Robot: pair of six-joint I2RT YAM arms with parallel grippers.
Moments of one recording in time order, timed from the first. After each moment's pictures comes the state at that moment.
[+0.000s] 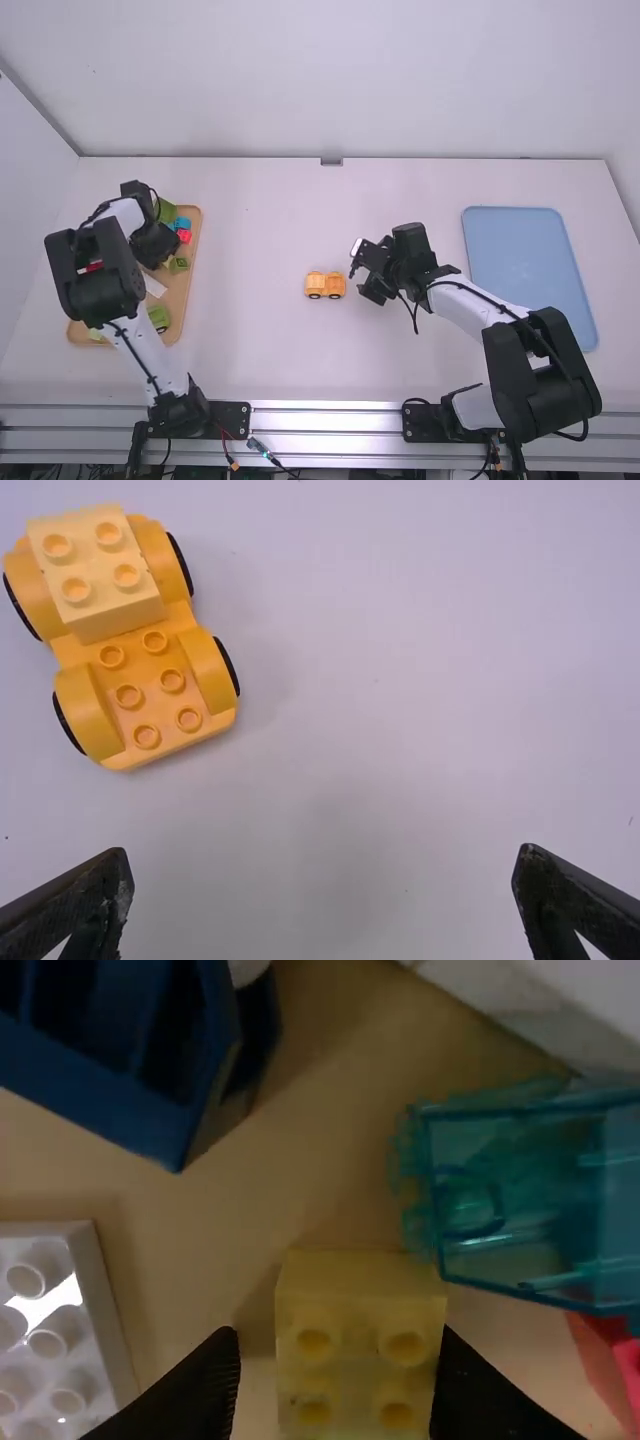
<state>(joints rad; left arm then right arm) 0.41 2.08 1.38 -0.76 -0.09 -0.58 0.35 1.52 0.67 -0.08 -0.30 -0.79</state>
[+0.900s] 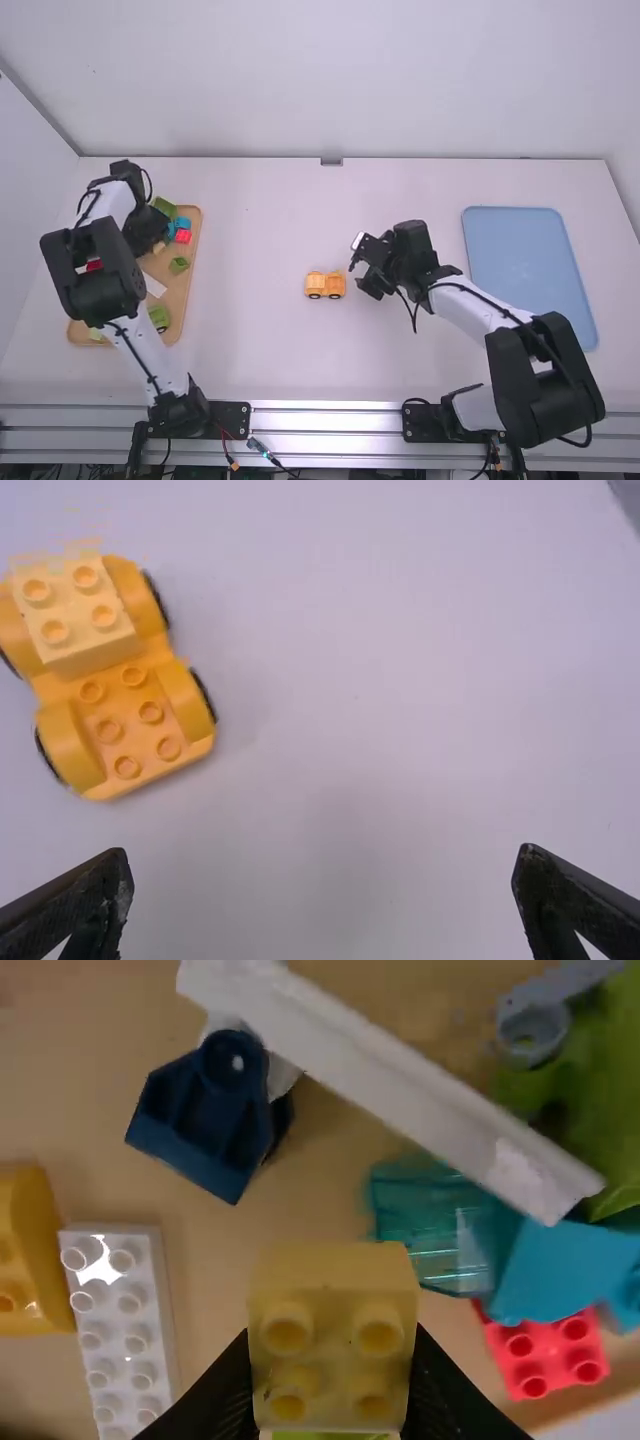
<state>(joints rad) 0.41 2.08 1.57 -0.92 -0.14 -0.65 0.35 1.49 0.67 -0.02 -0.28 -0.71</state>
